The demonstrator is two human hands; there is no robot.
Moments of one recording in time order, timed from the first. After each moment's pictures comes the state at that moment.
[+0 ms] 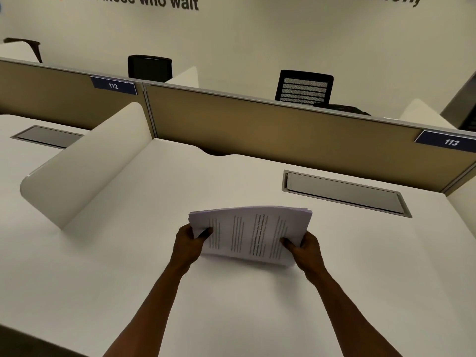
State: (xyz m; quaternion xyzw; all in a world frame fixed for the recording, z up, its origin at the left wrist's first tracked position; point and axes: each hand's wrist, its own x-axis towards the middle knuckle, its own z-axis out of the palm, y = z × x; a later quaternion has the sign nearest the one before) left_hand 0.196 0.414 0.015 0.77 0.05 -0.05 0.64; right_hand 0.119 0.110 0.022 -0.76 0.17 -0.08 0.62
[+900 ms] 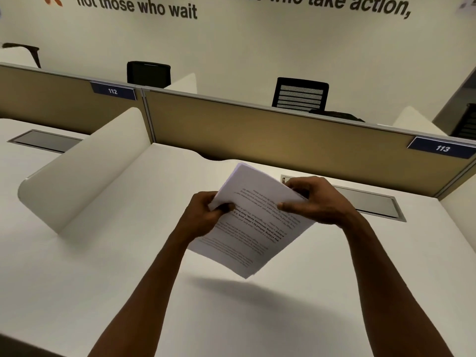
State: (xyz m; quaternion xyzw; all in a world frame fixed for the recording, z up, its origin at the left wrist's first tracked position) left_hand 0.215 0.387 0.125 0.80 -0.19 -0.04 0.57; right_hand 0.149 0.103 0.216 -0.93 -0.13 -0.03 0.36
